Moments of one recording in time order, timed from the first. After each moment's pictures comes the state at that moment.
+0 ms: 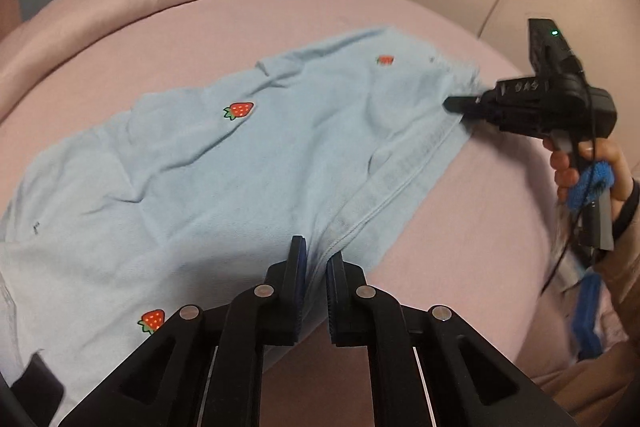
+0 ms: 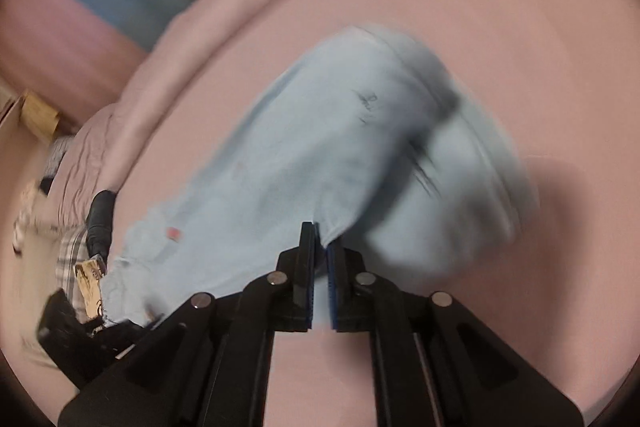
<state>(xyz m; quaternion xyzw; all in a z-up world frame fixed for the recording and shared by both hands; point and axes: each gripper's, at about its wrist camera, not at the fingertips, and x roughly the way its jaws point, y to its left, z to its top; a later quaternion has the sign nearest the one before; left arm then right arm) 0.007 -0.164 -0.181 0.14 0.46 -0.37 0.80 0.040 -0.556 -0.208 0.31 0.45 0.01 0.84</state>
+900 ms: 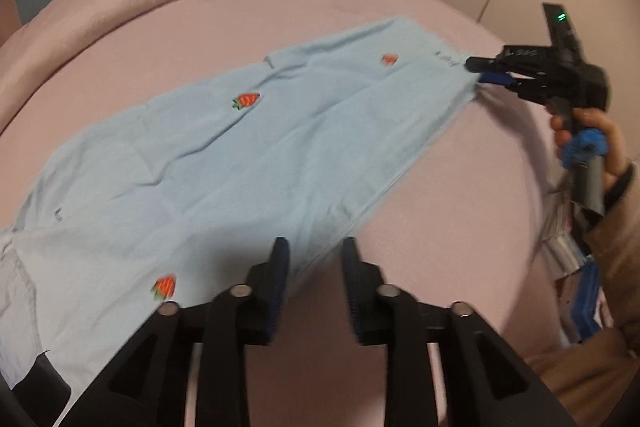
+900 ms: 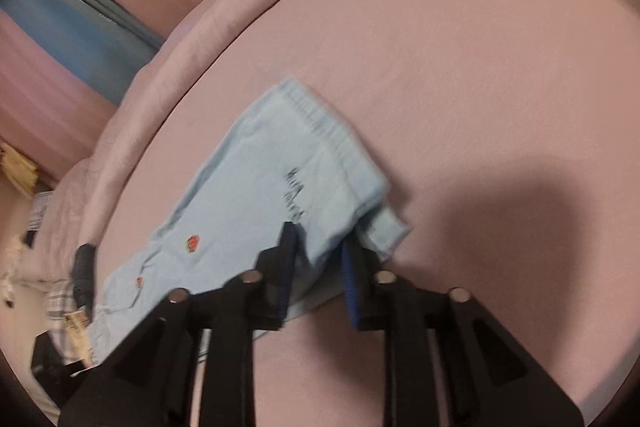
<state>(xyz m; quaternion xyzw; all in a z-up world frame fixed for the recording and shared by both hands) -0.016 -0.158 -0.148 0.14 0.47 -0.37 0.79 0.016 -0.619 -0.196 0.32 0.39 -0.09 0.86</state>
